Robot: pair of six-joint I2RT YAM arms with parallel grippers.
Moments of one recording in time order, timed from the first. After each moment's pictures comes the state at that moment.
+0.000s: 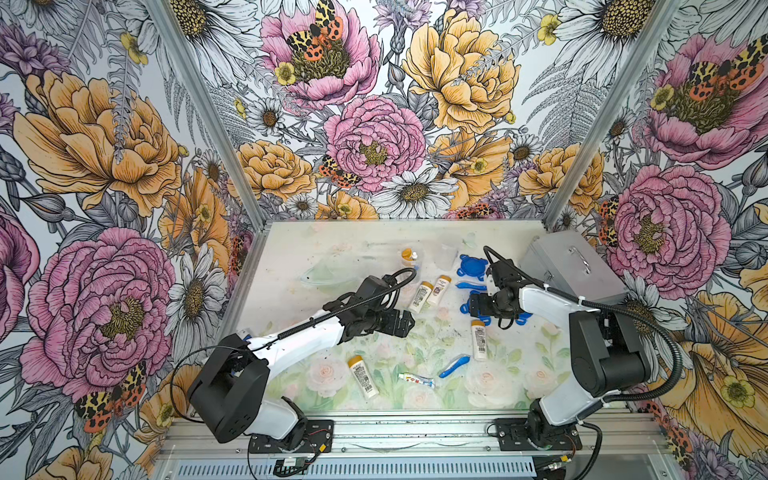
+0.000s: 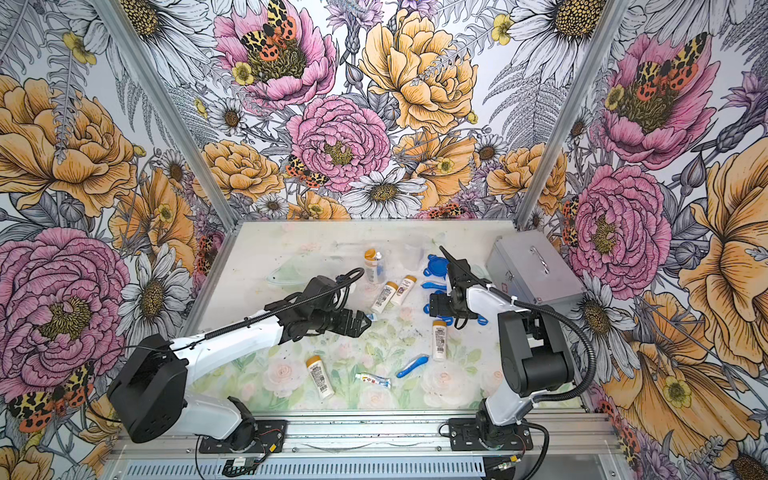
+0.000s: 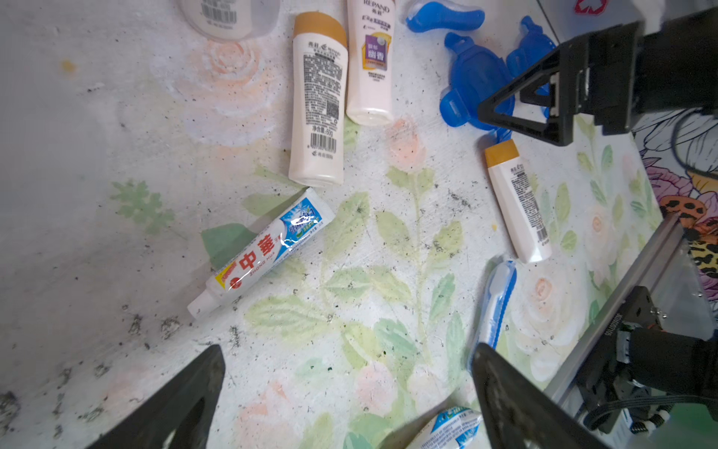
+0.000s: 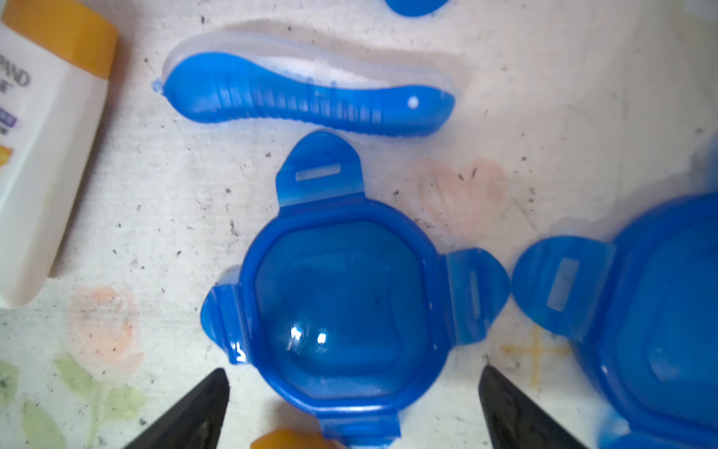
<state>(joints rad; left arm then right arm) -0.71 1.42 0.86 -0.34 0.19 -0.42 0.17 1.65 0.93 -0.52 -0.08 0.21</state>
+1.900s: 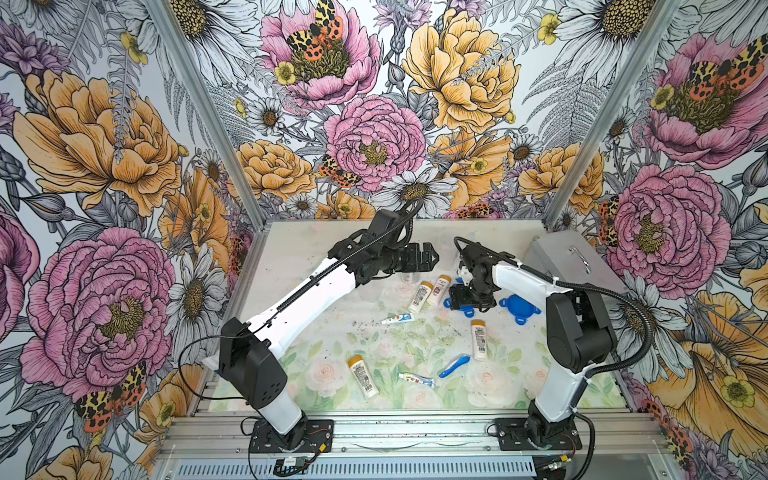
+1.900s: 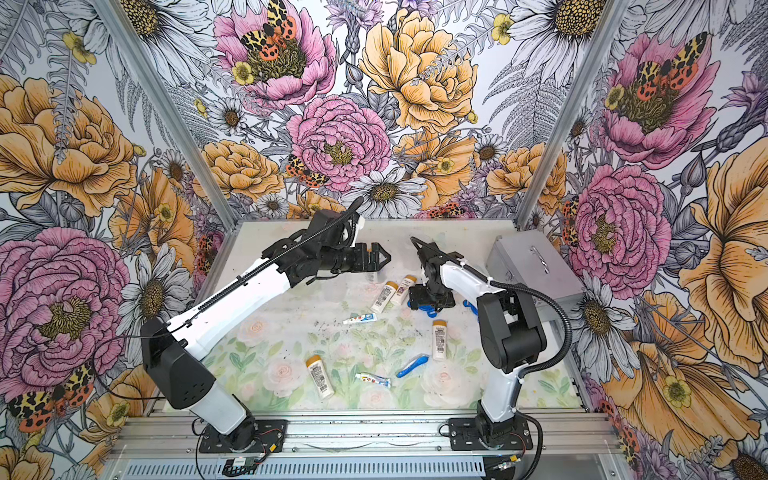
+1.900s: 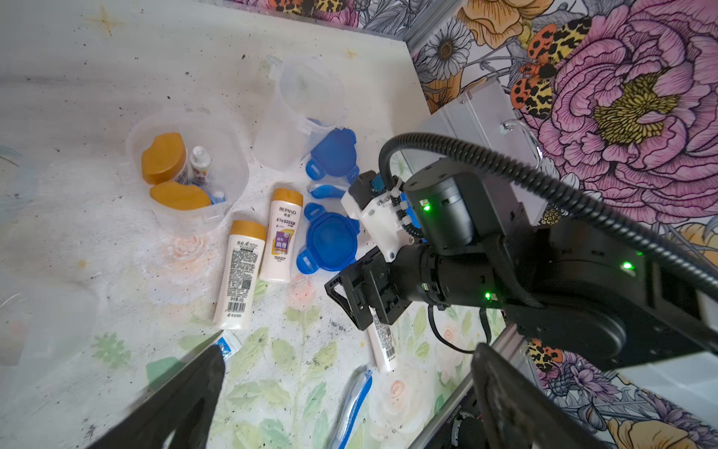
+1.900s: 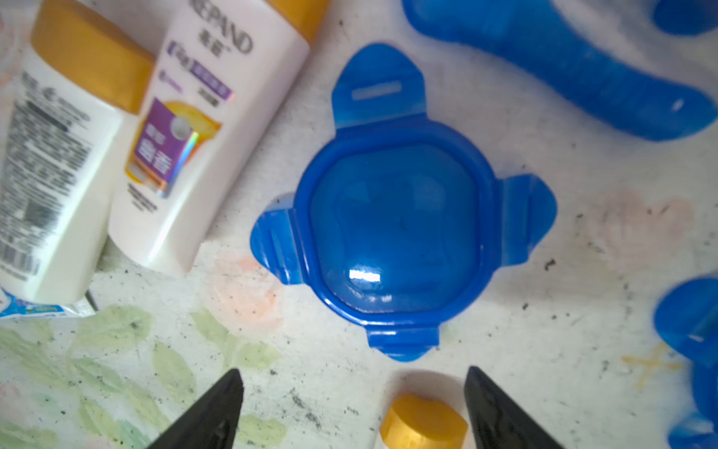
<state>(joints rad) -0.68 1.64 1.64 -0.72 0.20 -0.59 0.31 1.82 1.29 -0.91 -0.11 0.22</state>
